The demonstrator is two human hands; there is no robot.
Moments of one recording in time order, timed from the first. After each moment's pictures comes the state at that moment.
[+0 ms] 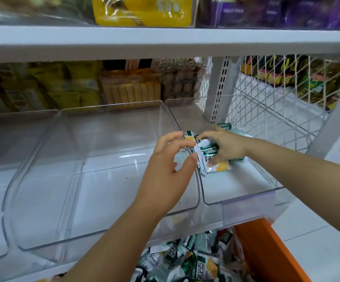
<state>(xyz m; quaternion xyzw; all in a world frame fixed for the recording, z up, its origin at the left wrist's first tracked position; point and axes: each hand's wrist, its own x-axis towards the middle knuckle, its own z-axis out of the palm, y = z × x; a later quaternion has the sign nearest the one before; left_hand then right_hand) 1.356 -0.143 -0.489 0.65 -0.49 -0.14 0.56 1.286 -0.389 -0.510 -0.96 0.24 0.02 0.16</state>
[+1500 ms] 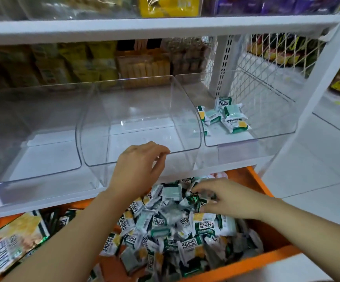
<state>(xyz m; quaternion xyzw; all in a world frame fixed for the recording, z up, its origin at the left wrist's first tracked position) 1.362 -0.022 -0.512 0.75 -0.59 0.12 0.28 1.170 -0.157 -0.540 -0.95 0.18 0.09 0.24</state>
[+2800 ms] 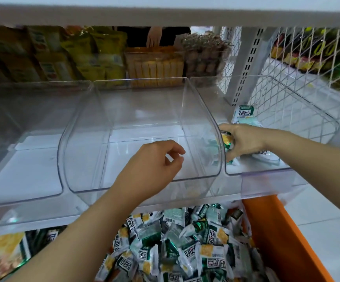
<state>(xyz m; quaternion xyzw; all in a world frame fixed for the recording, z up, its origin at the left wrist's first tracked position) 1.388 -0.072 -0.496 0.79 -0.50 -0.13 0.34 1.277 -0.339 -0.506 -0.95 0.24 0.11 0.17</state>
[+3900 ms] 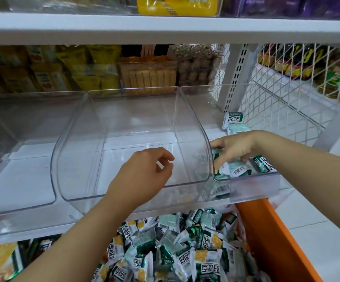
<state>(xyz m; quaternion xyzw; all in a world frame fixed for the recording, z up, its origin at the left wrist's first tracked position) 1.386 -0.075 -0.498 0.81 -0.48 -0.10 0.32 1.273 -0.311 -0.480 -0.84 0.32 0.26 0.36</state>
